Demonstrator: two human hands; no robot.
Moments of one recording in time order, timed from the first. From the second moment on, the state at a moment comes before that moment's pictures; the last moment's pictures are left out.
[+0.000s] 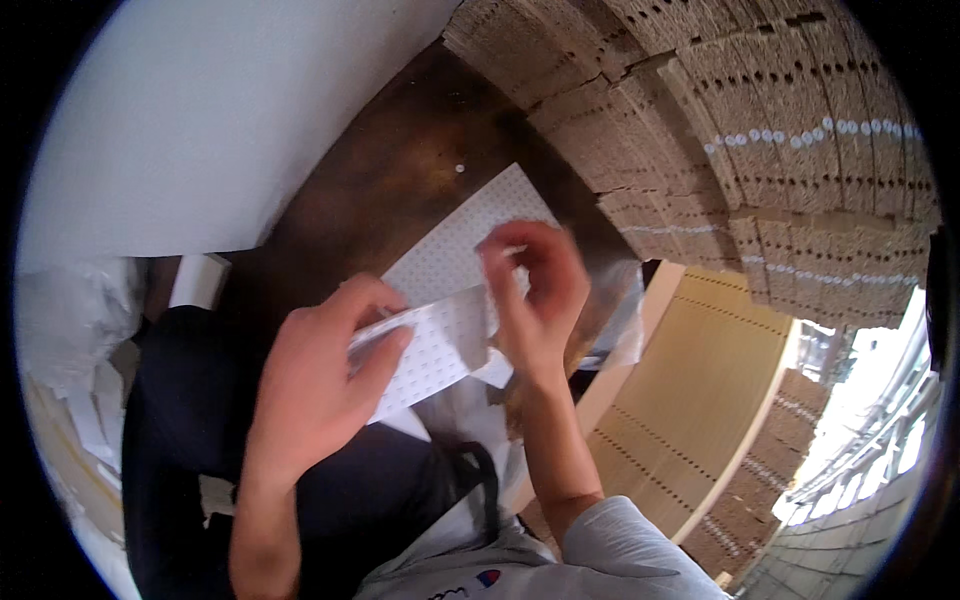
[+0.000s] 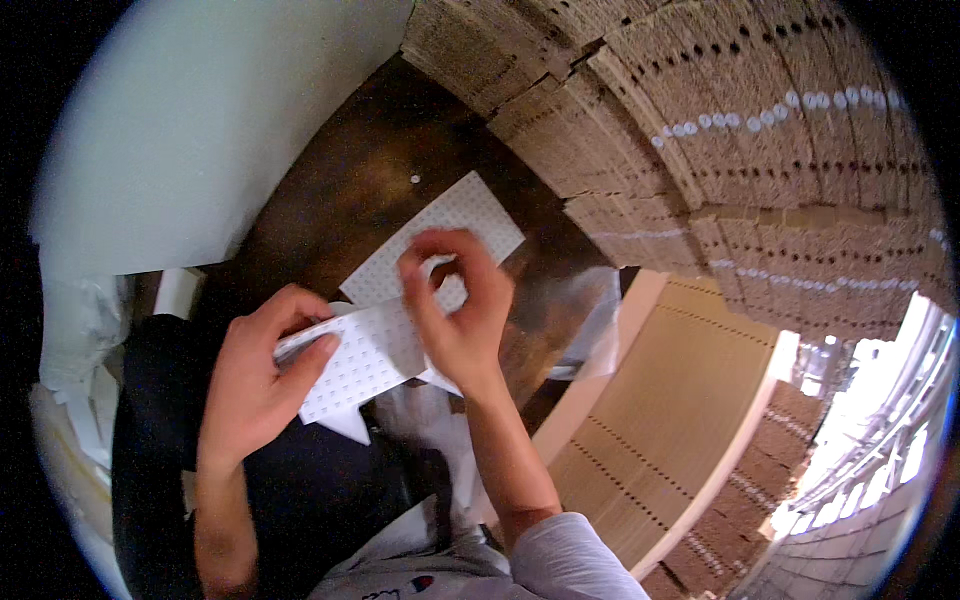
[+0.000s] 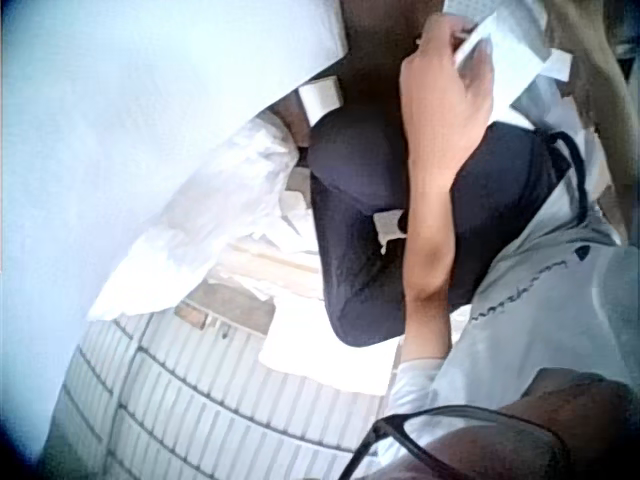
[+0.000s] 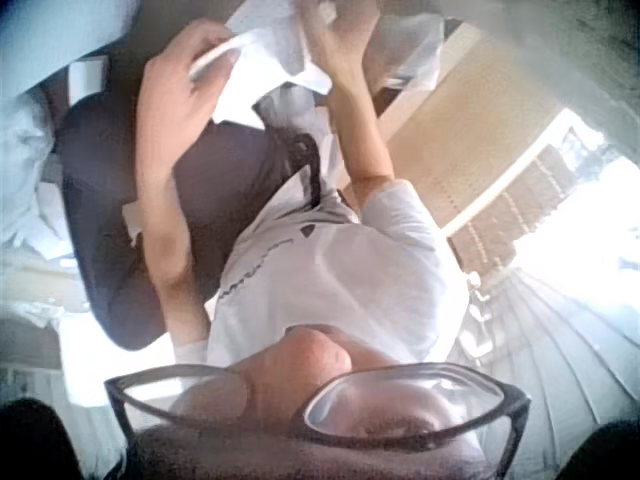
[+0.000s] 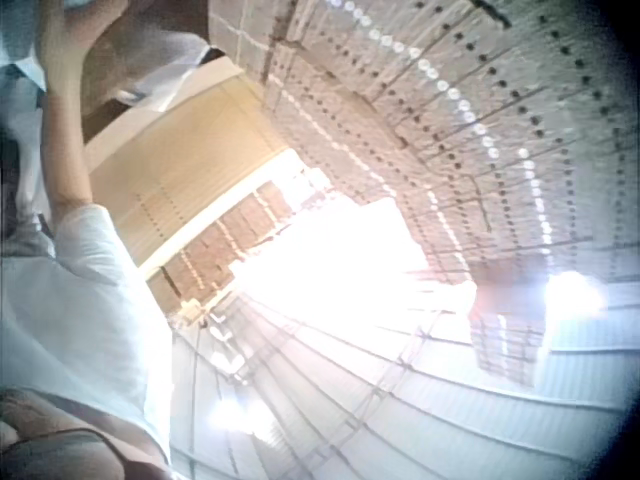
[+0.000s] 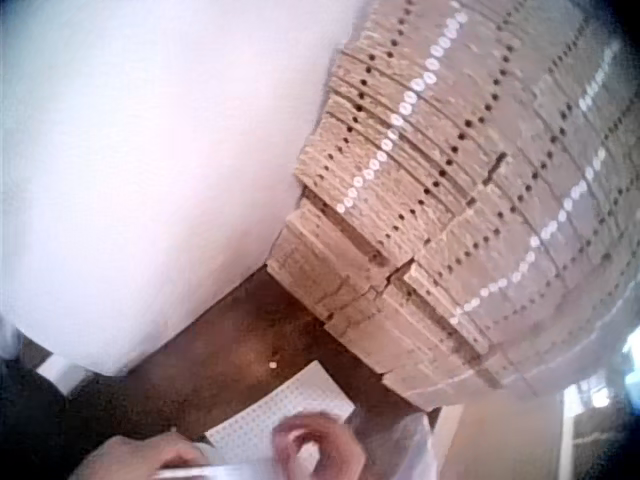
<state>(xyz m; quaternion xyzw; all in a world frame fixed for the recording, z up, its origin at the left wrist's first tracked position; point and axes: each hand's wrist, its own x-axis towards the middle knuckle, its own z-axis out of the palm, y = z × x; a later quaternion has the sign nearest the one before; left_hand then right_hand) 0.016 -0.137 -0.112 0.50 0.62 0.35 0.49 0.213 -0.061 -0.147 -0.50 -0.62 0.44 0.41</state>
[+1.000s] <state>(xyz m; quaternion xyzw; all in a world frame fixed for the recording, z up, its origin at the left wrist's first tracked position) 0.035 -0.135 -0.128 0.46 0.65 0.32 0.52 0.216 -0.085 -0.149 -0.39 -0.84 0.22 0.31</state>
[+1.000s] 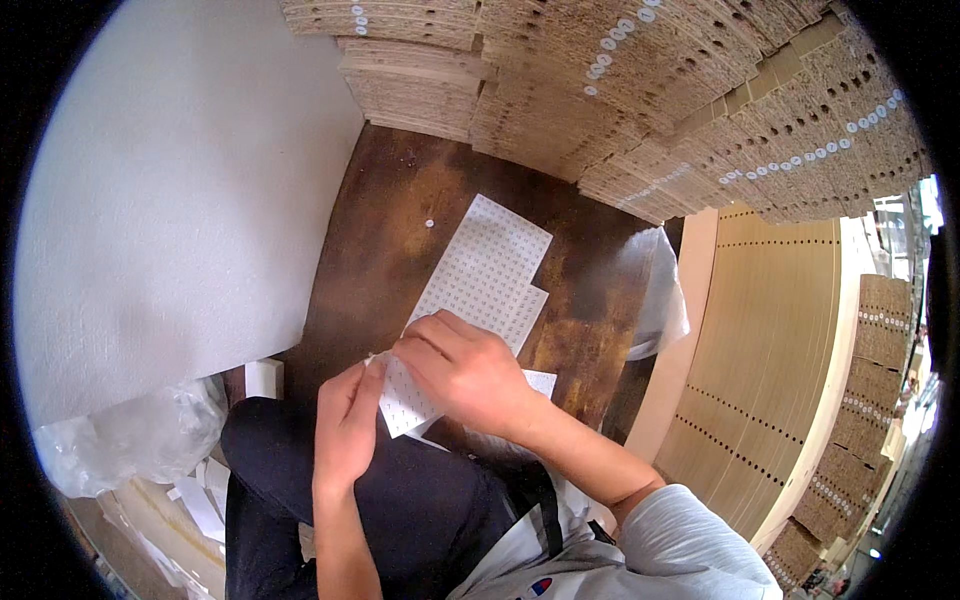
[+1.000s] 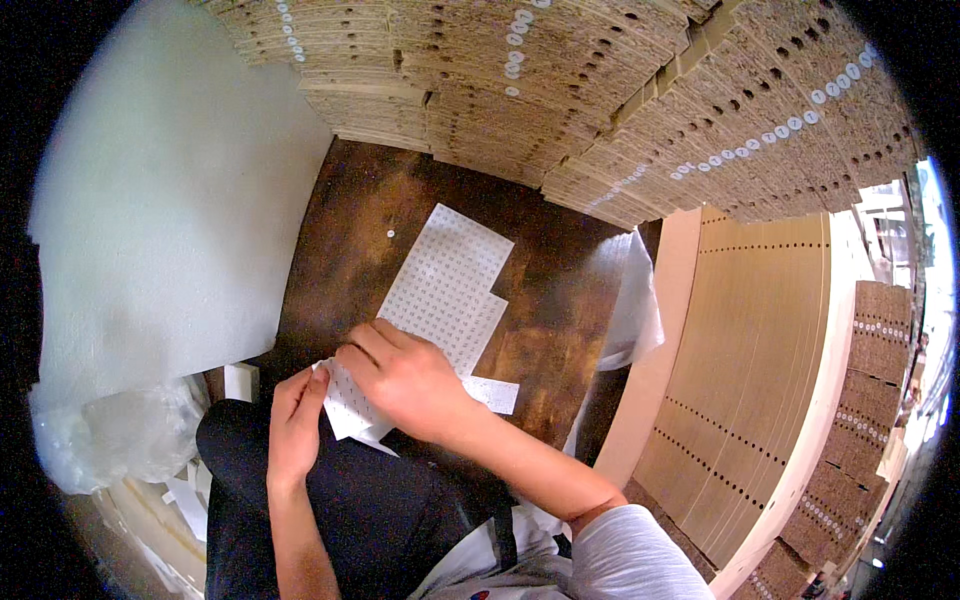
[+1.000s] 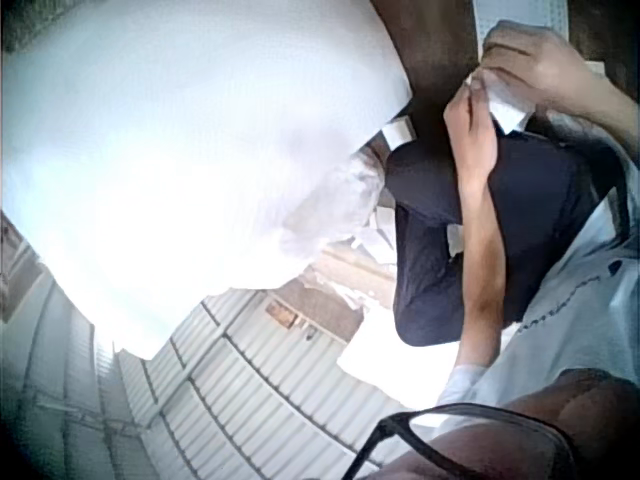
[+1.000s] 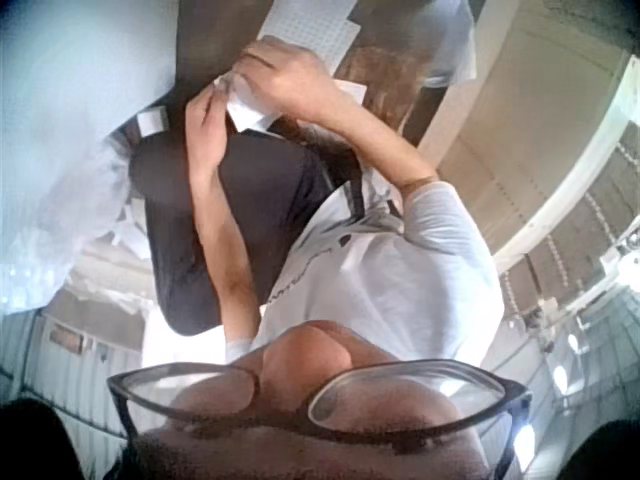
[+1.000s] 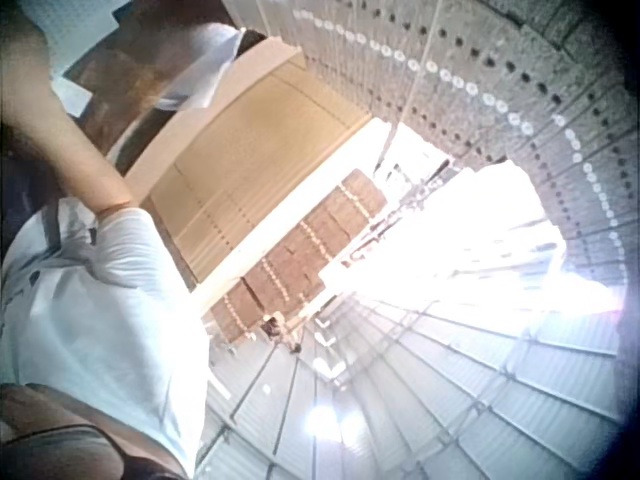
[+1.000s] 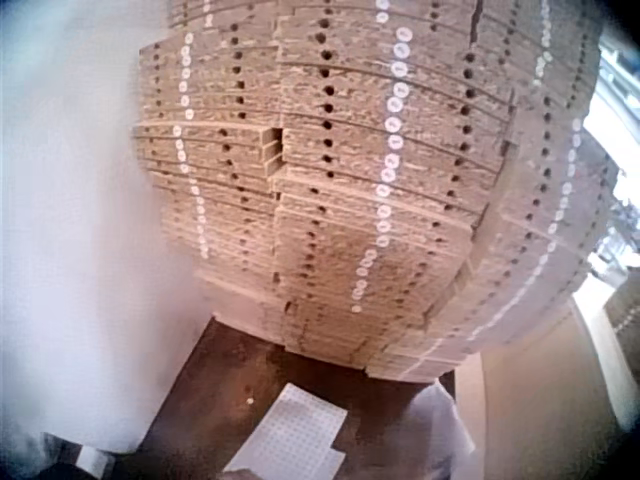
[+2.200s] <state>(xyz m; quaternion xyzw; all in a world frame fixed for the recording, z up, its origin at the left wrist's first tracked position) 0.035 -0.146 -0.120 0.44 0.64 0.32 0.54 0.282 0.108 -0.184 -0.52 -0.39 0.13 0.75</state>
